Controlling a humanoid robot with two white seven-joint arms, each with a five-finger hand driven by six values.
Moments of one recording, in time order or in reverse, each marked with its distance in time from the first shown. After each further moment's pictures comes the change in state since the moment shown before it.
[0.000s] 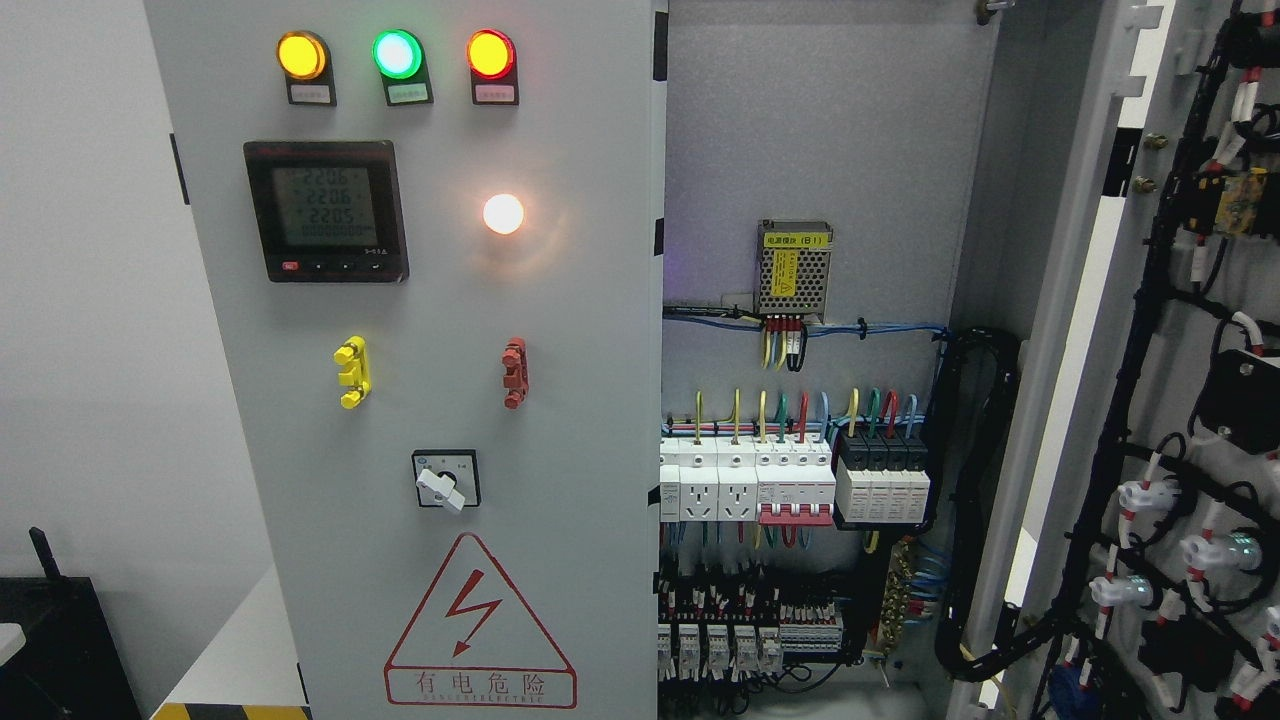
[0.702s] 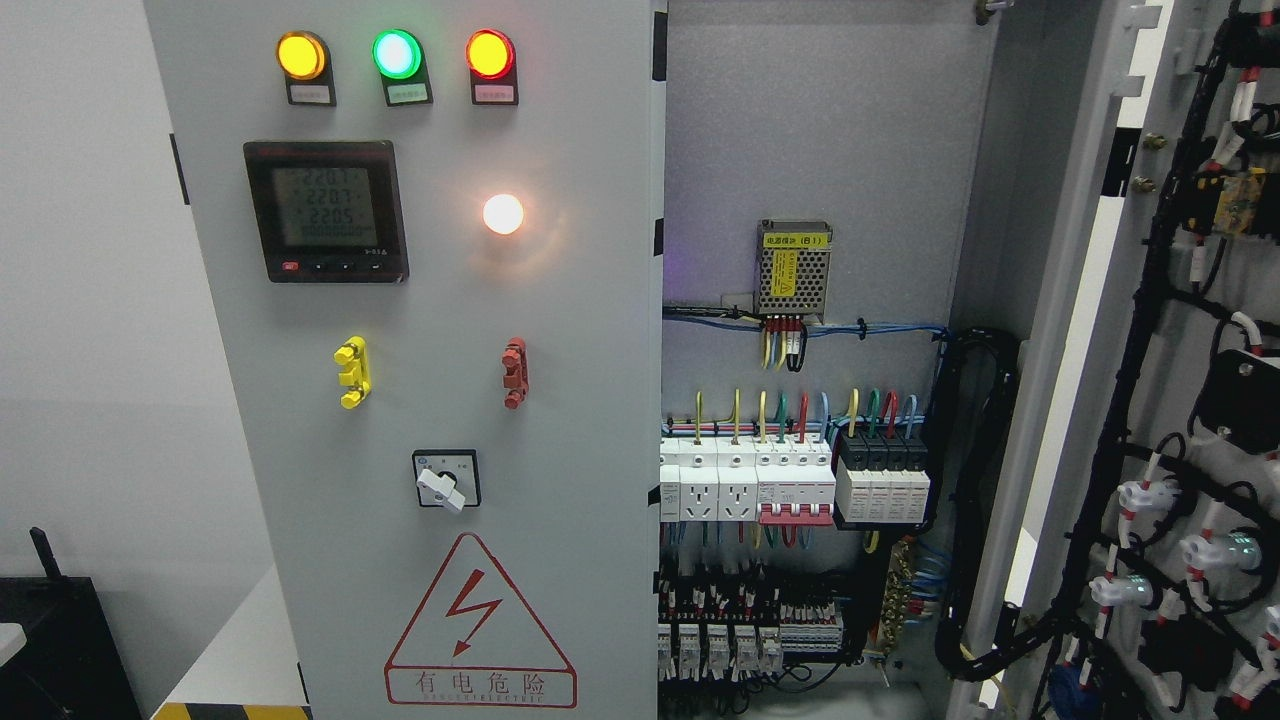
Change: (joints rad) left arm -0.030 -0.369 0.131 0.372 -0.077 0.387 0.343; right arm 0.000 0.000 0.000 0.000 0.000 0.000 0.000
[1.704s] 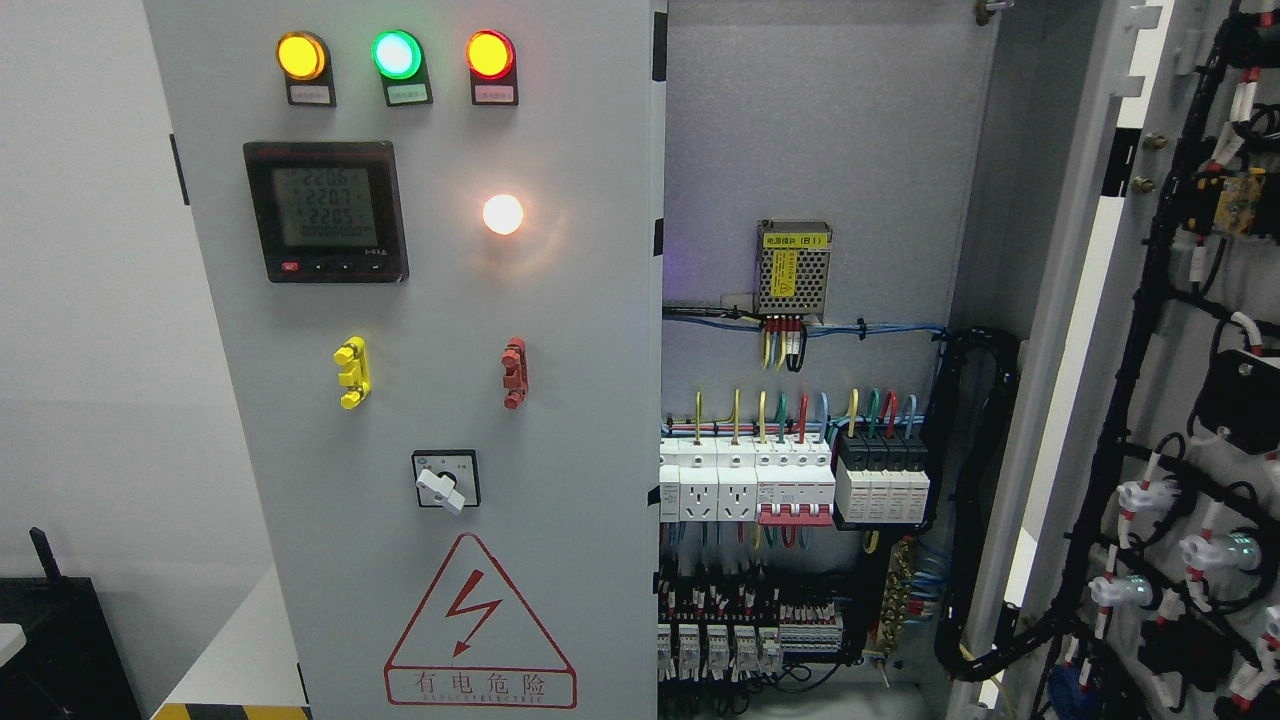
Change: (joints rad) left arm -0.121 -0.248 0.166 0.151 -0.077 0.275 0.093; right arm 0.000 0.000 0.000 0.000 0.000 0.000 0.000
